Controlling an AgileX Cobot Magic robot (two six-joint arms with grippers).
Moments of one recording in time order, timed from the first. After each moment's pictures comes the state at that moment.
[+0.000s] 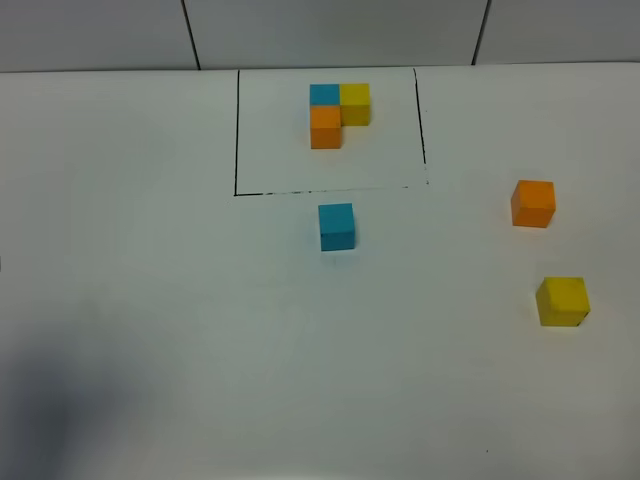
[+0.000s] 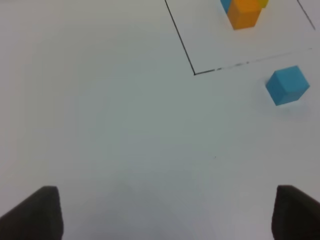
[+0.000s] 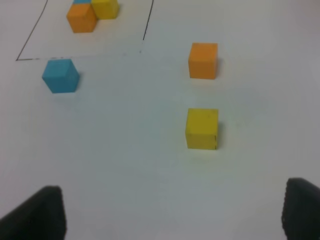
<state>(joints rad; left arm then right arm) -0.10 0.65 -0.76 -0.13 0.80 0.13 -0.08 0.01 -0.50 0.22 1.06 -0.12</state>
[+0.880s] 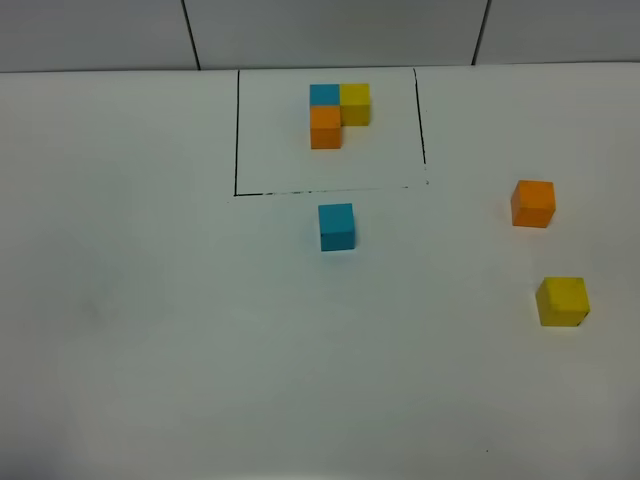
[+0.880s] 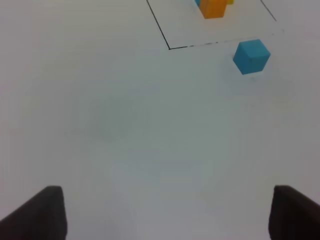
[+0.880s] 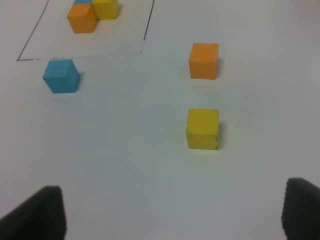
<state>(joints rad) -0.10 0.04 -0.55 -0.15 1.07 0.07 -0.08 0.01 -0.50 0.22 1.06 -0.12</state>
